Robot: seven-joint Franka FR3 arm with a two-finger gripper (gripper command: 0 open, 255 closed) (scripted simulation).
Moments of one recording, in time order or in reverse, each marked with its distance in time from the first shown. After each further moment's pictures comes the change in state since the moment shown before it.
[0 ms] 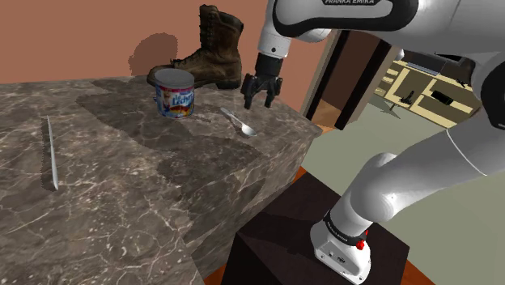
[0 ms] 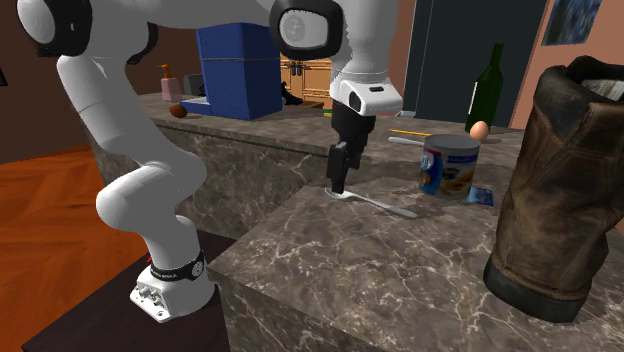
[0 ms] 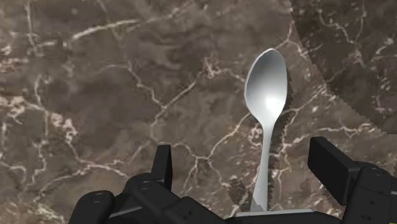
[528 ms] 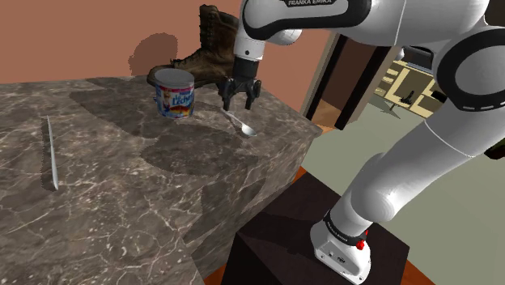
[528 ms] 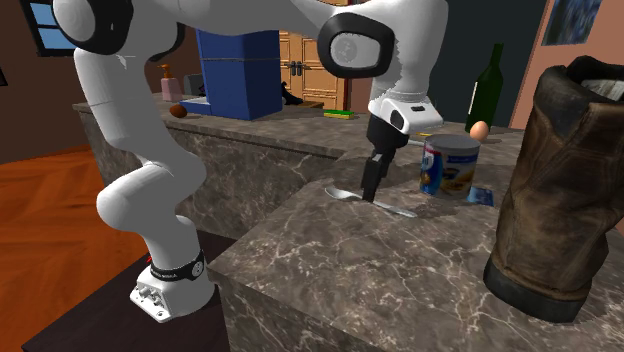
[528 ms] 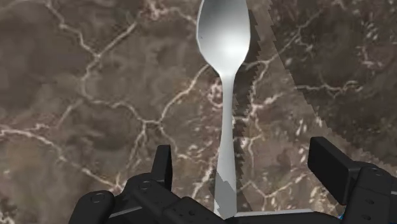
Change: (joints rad) arm 0.019 0.211 0.035 0.140 0.026 0.043 0.060
